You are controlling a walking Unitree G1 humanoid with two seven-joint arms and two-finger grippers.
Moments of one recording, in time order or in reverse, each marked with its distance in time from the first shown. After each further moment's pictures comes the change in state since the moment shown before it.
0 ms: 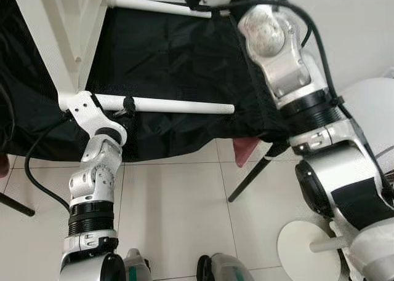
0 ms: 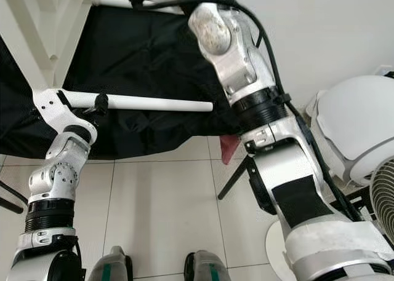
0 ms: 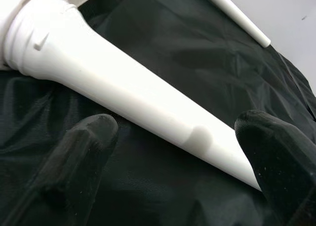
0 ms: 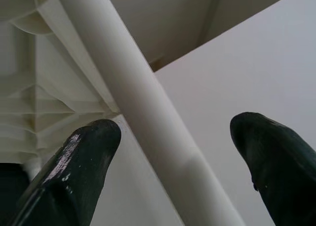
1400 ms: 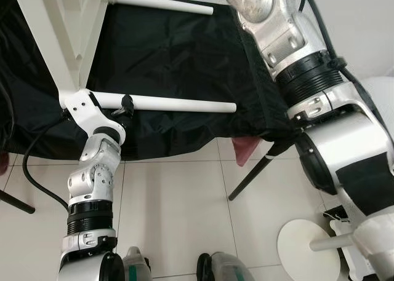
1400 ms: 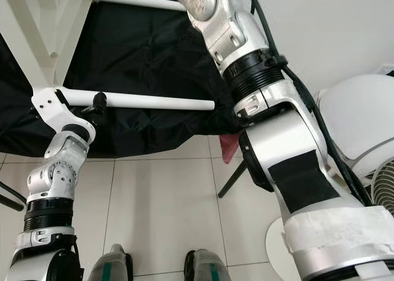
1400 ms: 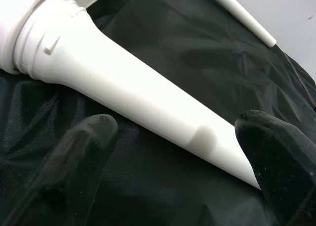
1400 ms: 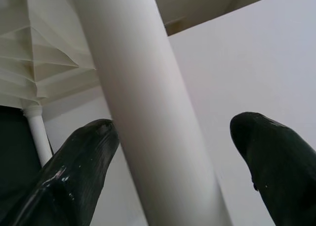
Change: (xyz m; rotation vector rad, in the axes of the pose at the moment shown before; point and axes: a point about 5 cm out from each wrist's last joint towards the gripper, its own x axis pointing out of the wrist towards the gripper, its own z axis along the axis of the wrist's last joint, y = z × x) left arm 0.001 0.001 0.003 0.006 -0.007 0.005; right arm 0.049 -0.010 -0.005 -0.139 0.176 0.139
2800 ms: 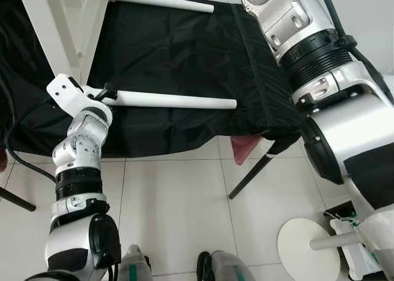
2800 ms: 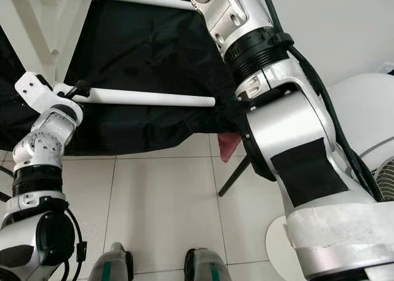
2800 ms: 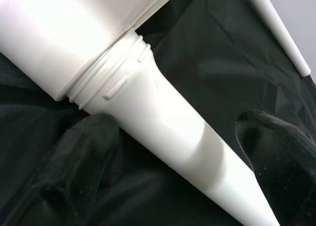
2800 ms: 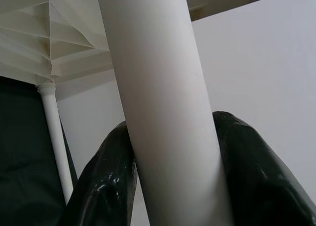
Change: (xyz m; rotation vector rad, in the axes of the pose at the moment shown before) left arm 0.037 0.013 0.031 -0.178 0.050 0.156; right arm 0.008 -0.006 -0.006 -0.052 0.054 0.085
